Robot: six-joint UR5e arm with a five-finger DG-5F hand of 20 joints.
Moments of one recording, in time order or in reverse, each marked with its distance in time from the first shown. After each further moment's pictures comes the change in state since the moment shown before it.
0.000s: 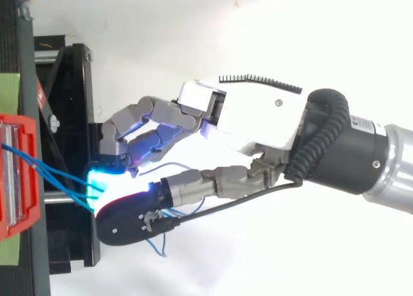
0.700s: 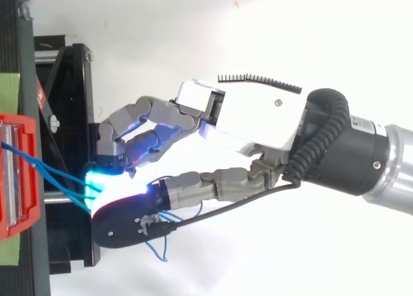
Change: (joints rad) arm 0.000 0.000 0.008 -0.002 0.000 -0.002
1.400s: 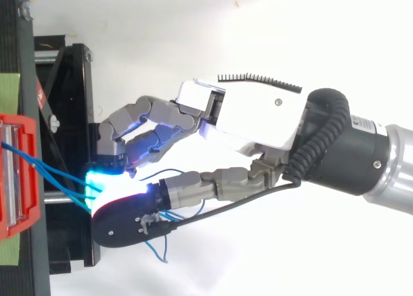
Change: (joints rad) arm 0.000 0.000 0.003 -0.012 0.000 0.011
